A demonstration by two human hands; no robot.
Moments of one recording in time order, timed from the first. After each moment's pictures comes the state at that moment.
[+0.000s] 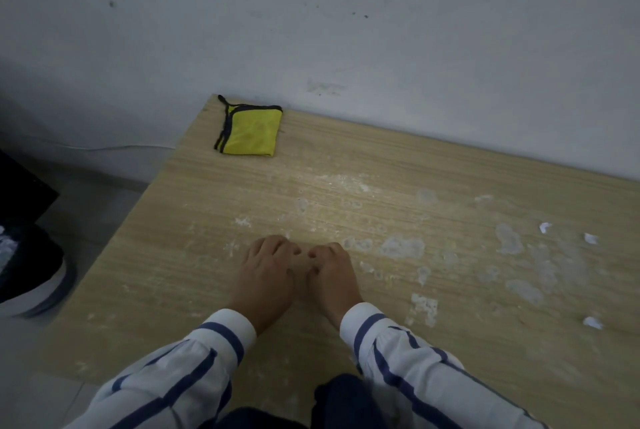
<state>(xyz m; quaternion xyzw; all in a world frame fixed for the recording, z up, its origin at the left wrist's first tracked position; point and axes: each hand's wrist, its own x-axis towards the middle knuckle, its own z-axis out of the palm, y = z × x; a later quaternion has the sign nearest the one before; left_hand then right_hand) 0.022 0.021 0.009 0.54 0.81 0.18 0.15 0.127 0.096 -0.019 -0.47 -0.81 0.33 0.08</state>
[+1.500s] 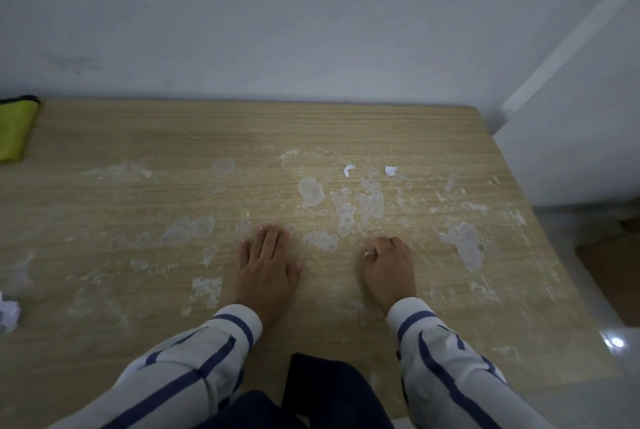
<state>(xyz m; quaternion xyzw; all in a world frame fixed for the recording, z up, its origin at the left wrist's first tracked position) 0.331 0.163 -0.052 0.65 0.74 0.09 0.15 0.532 0.226 -0.026 -0.69 -0.69 0.18 0.09</state>
